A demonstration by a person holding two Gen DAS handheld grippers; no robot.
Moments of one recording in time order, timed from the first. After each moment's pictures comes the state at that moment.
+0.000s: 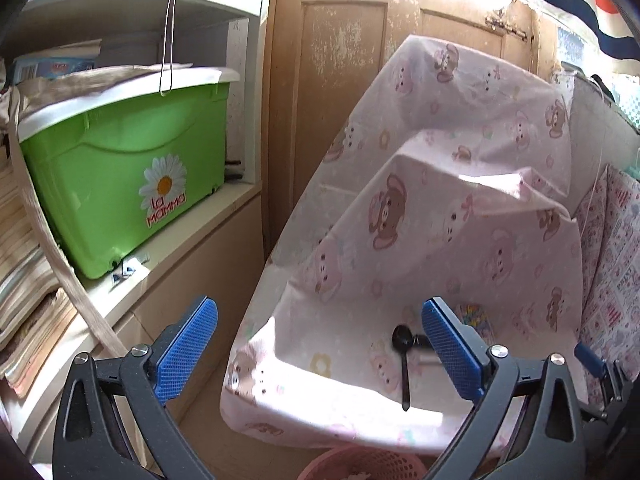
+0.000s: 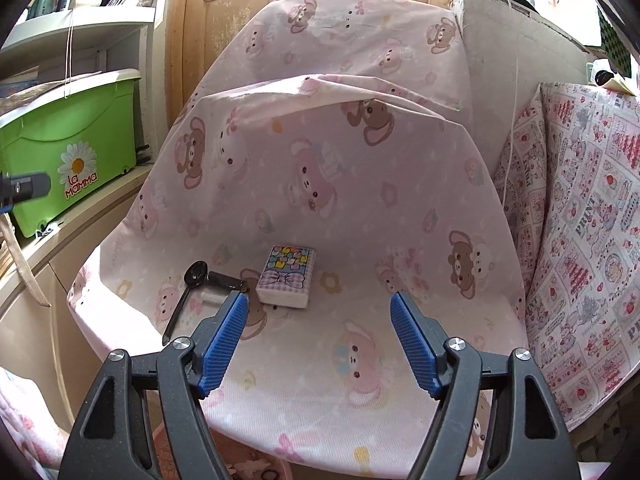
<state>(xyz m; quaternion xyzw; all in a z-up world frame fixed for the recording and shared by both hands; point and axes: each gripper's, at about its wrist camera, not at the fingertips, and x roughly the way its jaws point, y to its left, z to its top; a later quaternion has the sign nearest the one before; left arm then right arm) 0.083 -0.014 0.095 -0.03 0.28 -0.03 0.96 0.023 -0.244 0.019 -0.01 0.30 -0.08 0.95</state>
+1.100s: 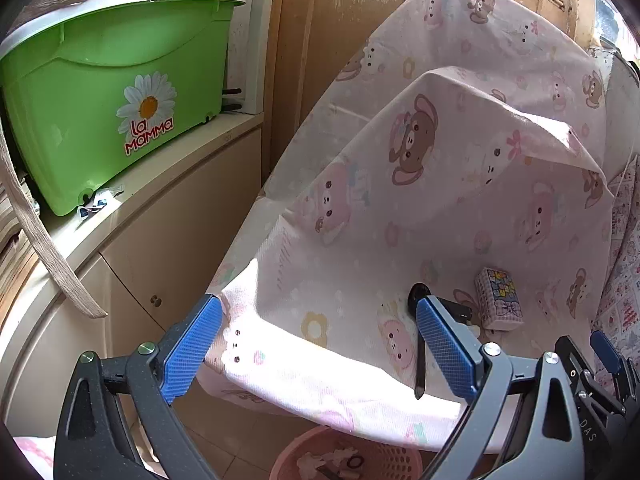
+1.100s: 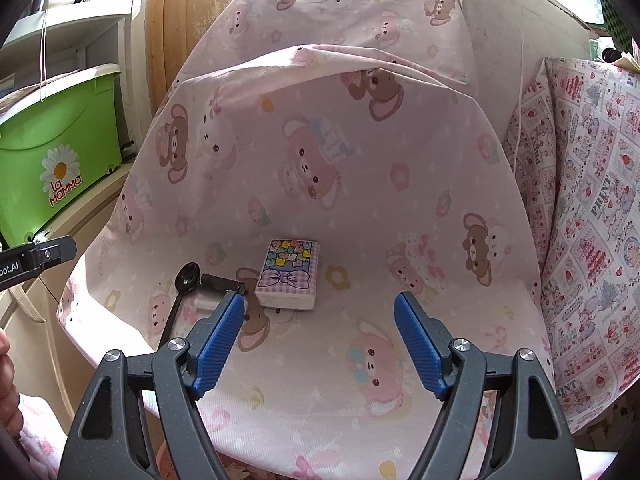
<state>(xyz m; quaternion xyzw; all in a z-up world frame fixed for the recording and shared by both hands) 0.121 -0.020 0.022 -0.06 0.38 -0.02 0.92 0.052 -0.239 0.000 0.01 0.32 -0.10 0.94</state>
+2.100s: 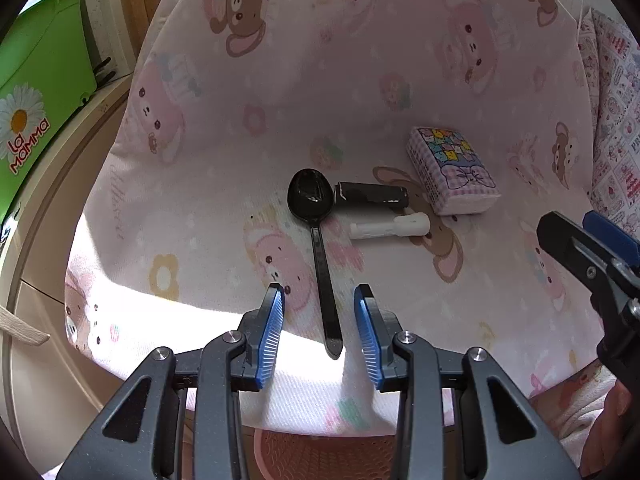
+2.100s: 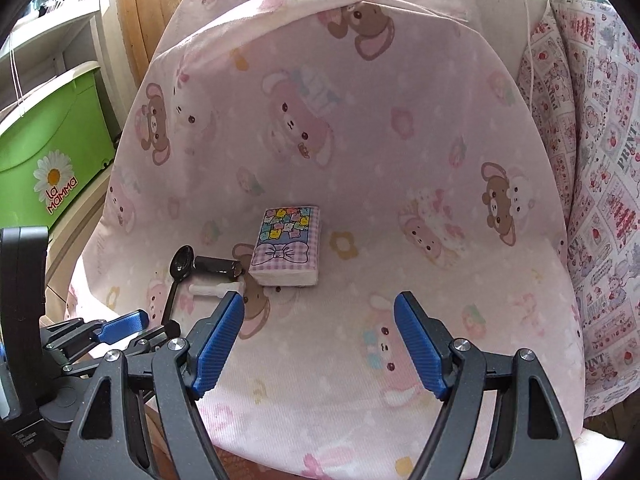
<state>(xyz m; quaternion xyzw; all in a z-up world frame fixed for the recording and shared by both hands) 0.137 -0.125 -0.051 0.07 0.48 -0.14 0.86 0.072 -0.252 -0.021 0.06 0.39 -0.08 0.92</state>
